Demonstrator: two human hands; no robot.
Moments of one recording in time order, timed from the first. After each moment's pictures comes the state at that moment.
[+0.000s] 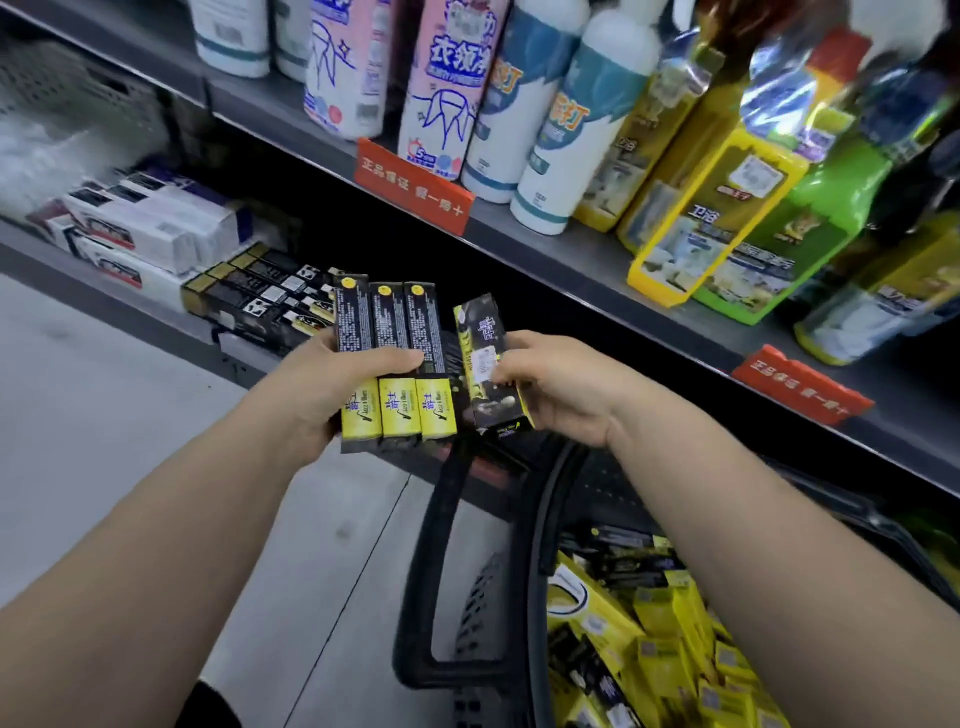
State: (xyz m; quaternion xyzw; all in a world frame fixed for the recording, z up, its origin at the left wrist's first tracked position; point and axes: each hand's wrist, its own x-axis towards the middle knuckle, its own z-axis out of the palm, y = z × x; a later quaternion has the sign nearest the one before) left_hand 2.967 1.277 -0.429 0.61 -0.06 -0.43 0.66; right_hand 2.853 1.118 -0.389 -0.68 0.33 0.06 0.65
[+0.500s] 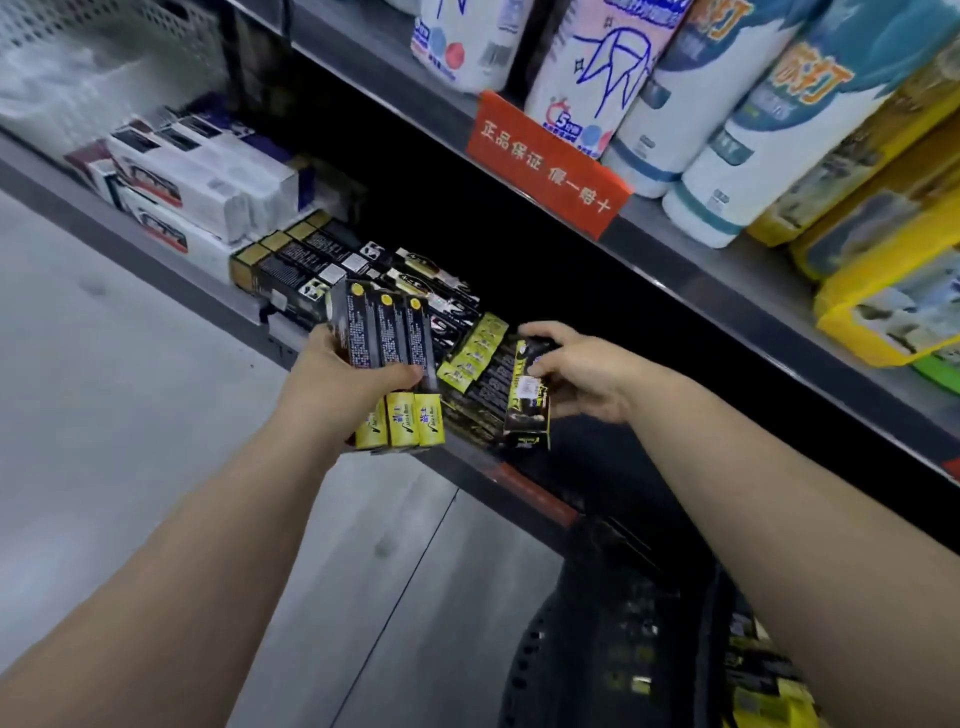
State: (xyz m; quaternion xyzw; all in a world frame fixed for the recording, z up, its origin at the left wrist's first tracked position) left_hand 3.058 1.265 -0.531 0.69 0.01 -0.31 0.65; right_hand 2.972 1.065 -0.478 -0.70 0.43 0.12 0.56
